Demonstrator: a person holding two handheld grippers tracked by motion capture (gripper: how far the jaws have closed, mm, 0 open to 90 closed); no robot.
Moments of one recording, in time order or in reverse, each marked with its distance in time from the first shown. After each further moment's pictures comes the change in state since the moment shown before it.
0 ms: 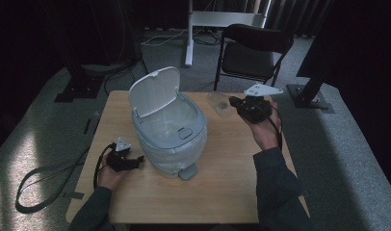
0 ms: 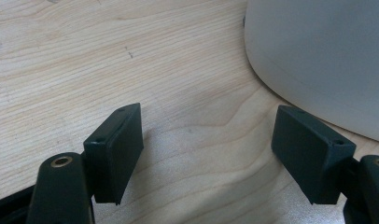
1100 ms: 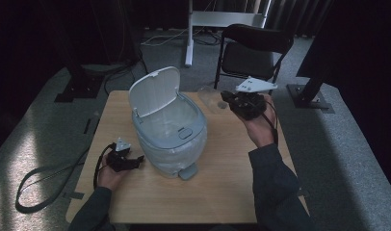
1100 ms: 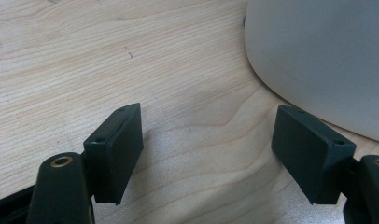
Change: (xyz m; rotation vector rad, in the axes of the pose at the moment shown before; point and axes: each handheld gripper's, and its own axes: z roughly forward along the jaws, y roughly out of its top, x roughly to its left) left arm 0.000 0.000 0.000 0.000 0.000 -0.001; right arm 0.024 0.031 -0.006 -0.044 0.028 -0.066
